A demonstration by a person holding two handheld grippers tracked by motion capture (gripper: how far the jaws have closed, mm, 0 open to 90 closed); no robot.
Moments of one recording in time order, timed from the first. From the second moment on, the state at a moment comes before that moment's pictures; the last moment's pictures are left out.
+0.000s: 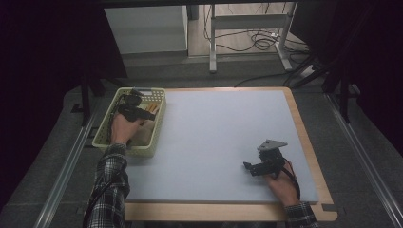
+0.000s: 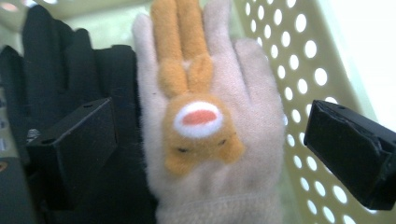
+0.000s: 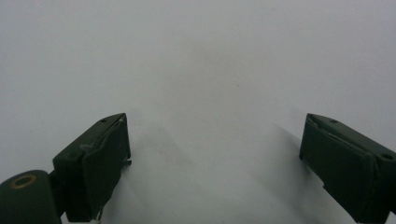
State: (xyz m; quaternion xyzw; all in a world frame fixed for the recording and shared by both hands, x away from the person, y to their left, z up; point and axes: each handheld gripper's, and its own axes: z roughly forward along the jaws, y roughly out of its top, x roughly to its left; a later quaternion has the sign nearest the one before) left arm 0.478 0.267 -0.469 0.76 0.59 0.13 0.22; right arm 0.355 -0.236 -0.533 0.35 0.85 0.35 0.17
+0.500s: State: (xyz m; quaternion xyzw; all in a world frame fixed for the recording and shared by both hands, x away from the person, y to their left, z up) left arm 0.454 0.280 -0.452 0.76 0.57 0.16 0.26; right arm 0.355 -0.236 -0.533 0.35 0.85 0.35 0.17
